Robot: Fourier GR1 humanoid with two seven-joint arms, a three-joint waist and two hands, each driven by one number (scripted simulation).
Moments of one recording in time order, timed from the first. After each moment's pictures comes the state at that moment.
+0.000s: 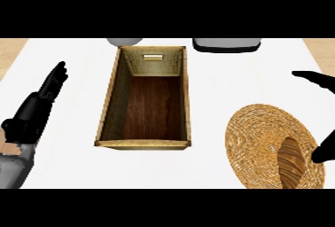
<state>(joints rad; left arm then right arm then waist) -0.21 0.56 -0.19 -1.52 0.15 0.18 -0.05 -0.45 -1.02 0.30 -1.79 -0.18 0.40 0.88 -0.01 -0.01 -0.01</state>
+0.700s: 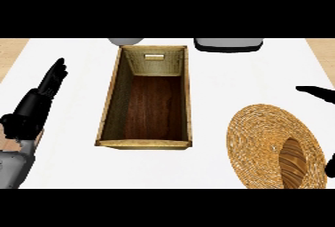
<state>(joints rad) -0.22 0.52 -0.14 -1.51 0.11 0.12 -0.04 -0.37 -1.04 0.27 -1.77 -0.24 0.53 0.89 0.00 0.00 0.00</state>
